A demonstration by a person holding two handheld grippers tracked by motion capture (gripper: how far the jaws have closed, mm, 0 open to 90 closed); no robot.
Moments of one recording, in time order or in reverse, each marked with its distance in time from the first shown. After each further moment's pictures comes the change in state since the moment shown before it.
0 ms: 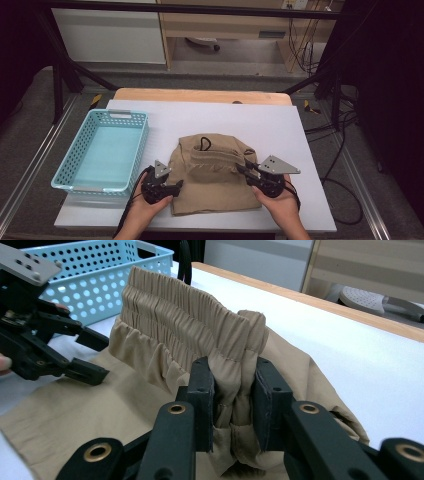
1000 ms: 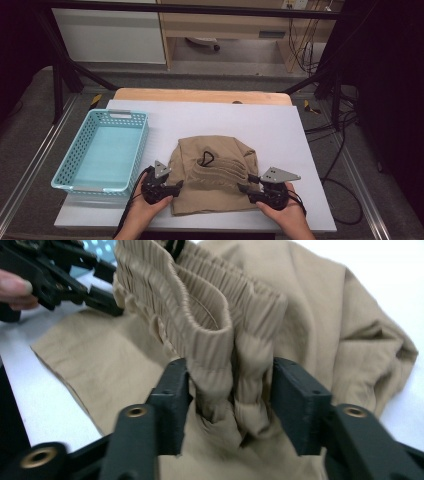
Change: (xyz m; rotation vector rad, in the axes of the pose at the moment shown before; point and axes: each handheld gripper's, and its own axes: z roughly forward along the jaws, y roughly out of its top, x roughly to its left) left arm 0.000 0.000 -0.001 0.004 -0.003 0.000; right arm -0.002 -0.035 -0.010 0.189 0.086 0.064
